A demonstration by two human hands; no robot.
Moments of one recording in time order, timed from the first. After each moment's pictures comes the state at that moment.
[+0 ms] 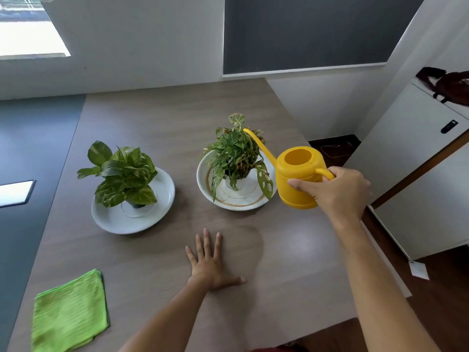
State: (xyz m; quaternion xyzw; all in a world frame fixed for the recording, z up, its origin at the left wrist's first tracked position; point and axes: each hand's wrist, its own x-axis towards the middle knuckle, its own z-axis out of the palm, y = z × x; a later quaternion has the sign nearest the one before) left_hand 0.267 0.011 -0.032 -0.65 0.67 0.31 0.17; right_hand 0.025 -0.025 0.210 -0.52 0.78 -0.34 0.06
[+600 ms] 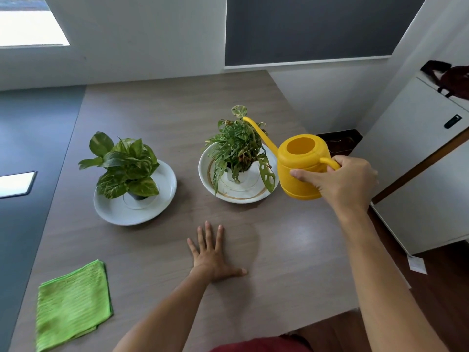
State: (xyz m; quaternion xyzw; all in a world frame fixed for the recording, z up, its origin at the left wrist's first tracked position) left_hand 0.267 0.009 -0.035 -0.65 0.67 0.31 0.17; right_hand 0.030 -0.021 0.217 -0.54 0.76 -0.35 0.03
